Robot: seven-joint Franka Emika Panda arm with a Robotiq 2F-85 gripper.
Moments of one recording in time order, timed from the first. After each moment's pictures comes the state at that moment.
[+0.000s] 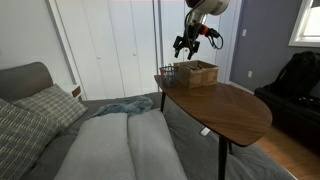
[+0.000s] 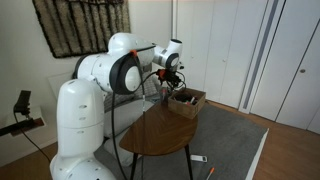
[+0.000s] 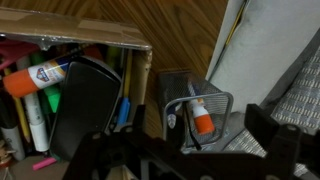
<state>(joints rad) 0.03 0.25 0.07 -1.59 0.26 2.05 -0.15</state>
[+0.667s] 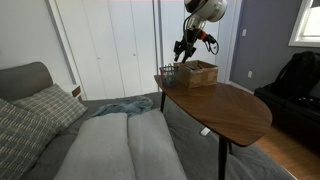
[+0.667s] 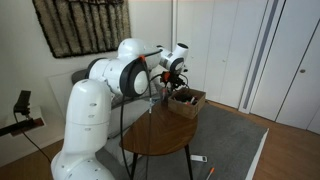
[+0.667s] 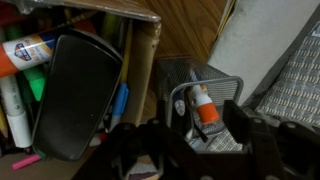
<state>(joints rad) 0.00 0.35 0.07 -1.50 0.35 2.06 -0.25</state>
